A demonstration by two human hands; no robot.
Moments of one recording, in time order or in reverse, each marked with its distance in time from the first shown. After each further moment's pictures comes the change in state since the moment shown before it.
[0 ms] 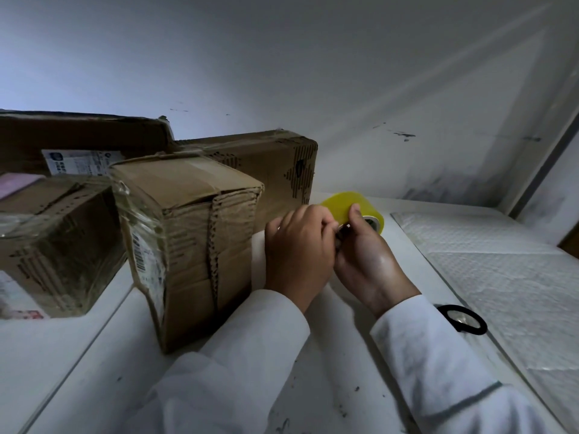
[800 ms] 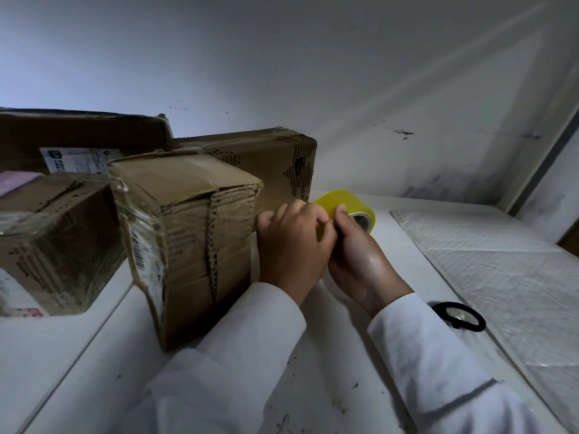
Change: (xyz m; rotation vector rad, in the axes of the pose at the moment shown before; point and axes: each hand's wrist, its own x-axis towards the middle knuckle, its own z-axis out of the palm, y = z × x) left_hand 0.005 -0.001 -0.005 0.105 0.010 -0.038; right_hand -0.001 0.009 0.002 -0.164 0.015 -0.048
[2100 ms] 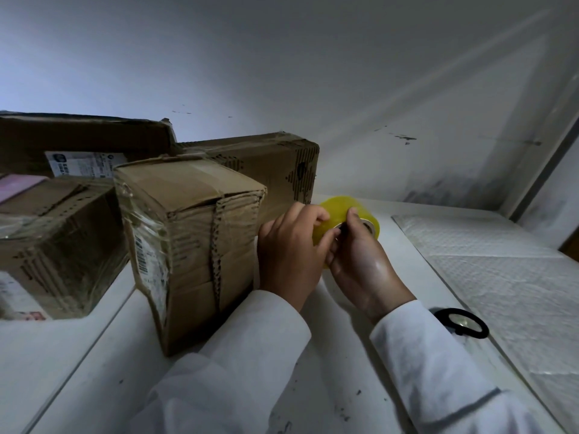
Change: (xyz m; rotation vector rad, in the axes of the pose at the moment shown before) left_hand -0.004 -0.009 0.003 -0.092 0.000 0.025; right_hand 0.004 -0.001 -0.004 0.094 0.040 0.004
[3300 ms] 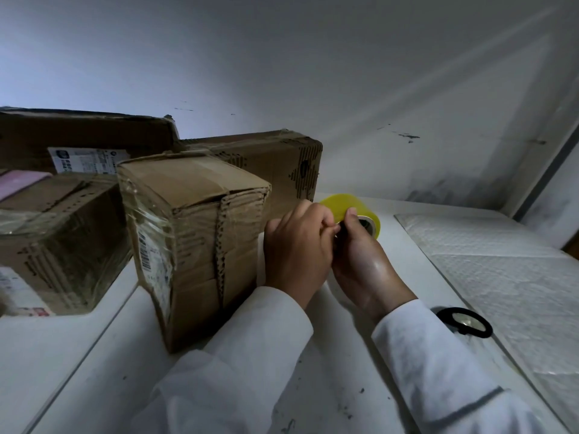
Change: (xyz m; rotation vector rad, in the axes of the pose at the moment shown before) left_hand 0.001 0.003 -0.002 -0.012 -0.016 0.032; right_hand -0.008 0.001 0.005 -0.058 -0.007 0.028
